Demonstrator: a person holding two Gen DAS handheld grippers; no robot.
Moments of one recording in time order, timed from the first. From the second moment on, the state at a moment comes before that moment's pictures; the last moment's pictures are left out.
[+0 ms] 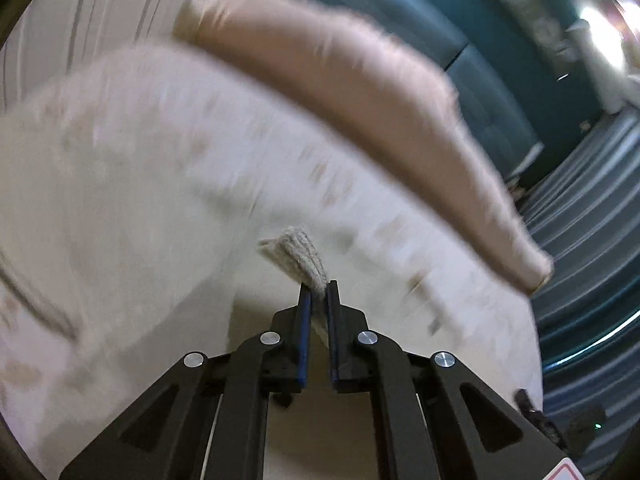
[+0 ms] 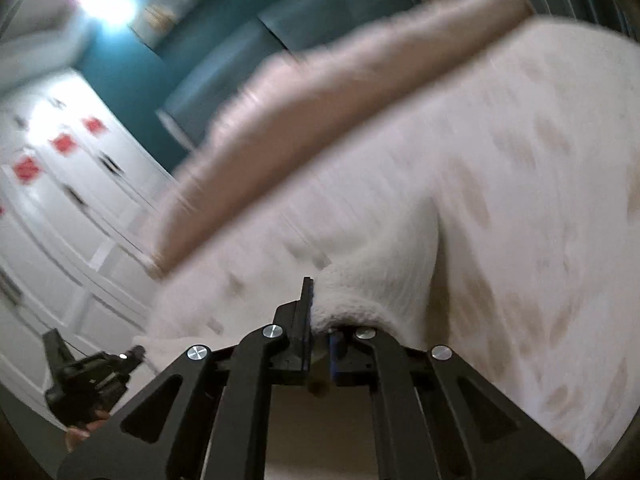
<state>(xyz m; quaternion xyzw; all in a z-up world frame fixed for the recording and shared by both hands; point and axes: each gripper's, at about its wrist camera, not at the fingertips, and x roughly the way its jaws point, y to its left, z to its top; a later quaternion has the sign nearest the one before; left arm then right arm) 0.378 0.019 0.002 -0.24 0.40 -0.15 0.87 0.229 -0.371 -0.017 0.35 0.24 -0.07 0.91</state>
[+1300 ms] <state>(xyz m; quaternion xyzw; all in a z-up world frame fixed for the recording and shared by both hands) 0.363 -0.012 -0.104 -0.06 0.48 -0.07 0.87 0.256 -0.342 -0.089 0.13 0.41 -0.20 0.88</state>
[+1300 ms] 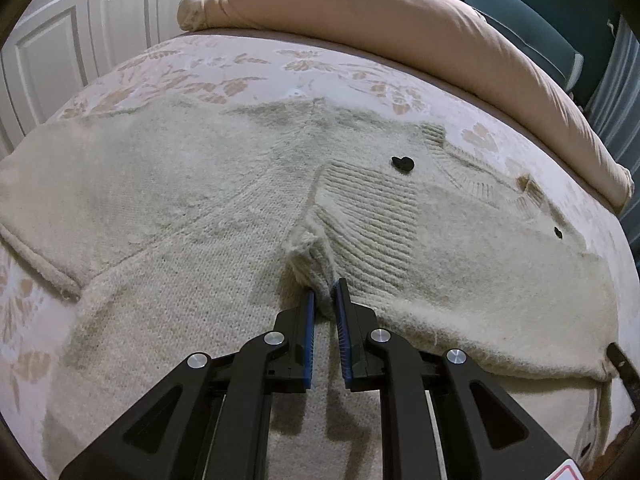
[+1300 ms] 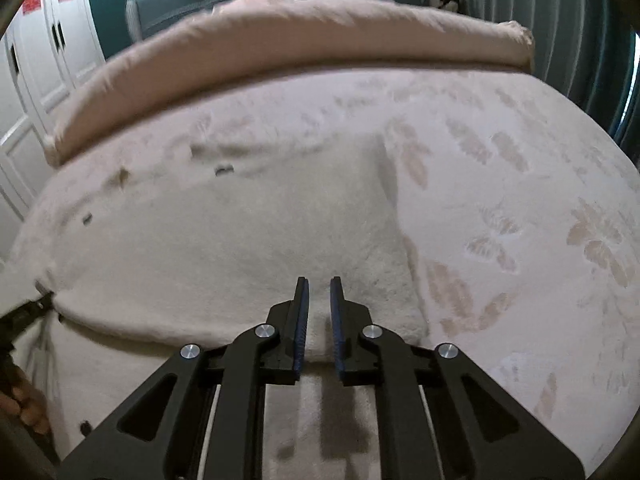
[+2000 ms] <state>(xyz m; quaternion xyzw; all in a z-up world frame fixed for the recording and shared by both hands) 0.391 0.371 -0.086 -0.29 0.44 0.21 0.82 0.237 -0.322 -0.118 0.09 0.40 -0.21 0.89</state>
